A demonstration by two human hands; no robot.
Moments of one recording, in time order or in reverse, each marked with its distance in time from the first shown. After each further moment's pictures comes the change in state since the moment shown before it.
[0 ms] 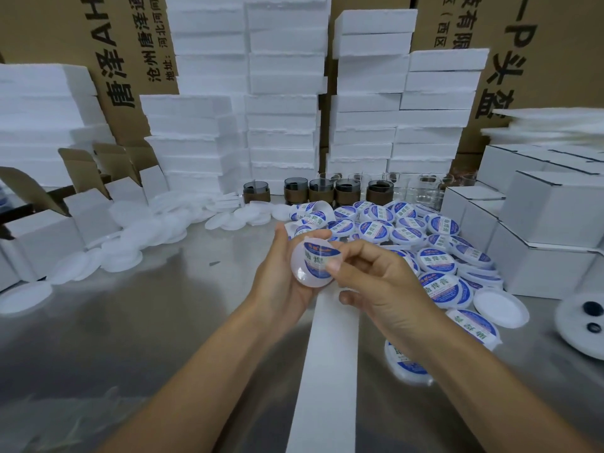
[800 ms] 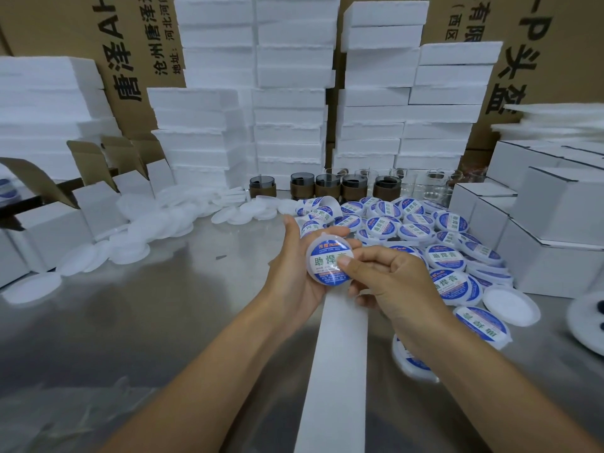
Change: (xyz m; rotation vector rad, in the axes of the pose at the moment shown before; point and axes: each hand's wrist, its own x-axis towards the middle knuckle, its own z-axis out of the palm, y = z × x) left_hand 0.005 -0.007 -0.001 0.091 -0.006 0.003; right_hand 0.004 0.007 -0.003 -0.138 0.249 0.135
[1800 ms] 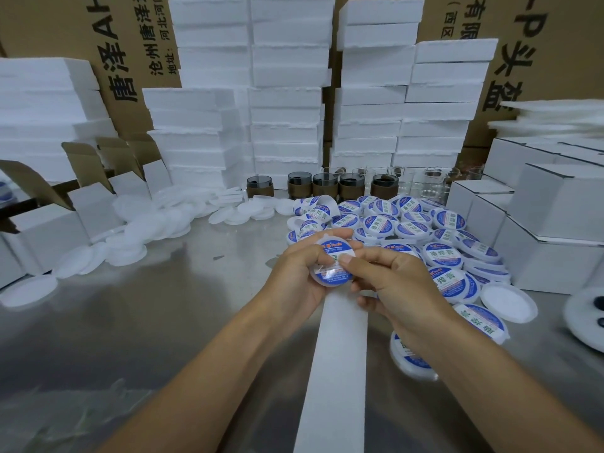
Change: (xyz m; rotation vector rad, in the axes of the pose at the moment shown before) left_hand -0.010 0.002 0.008 0.061 -0.059 0.020; right_hand 0.002 0.000 -0.003 0.012 0.029 0.104
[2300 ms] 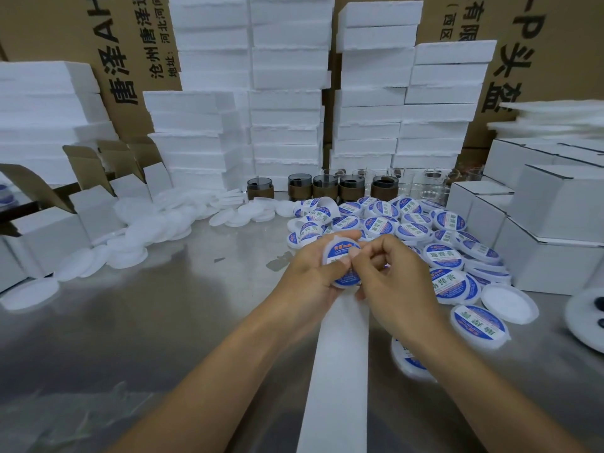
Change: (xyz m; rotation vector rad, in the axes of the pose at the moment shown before) left_hand -0.005 -0.005 0.009 0.144 -0.053 0.079; right_hand 0.003 0.008 0.003 -0.447 0.218 -0.437
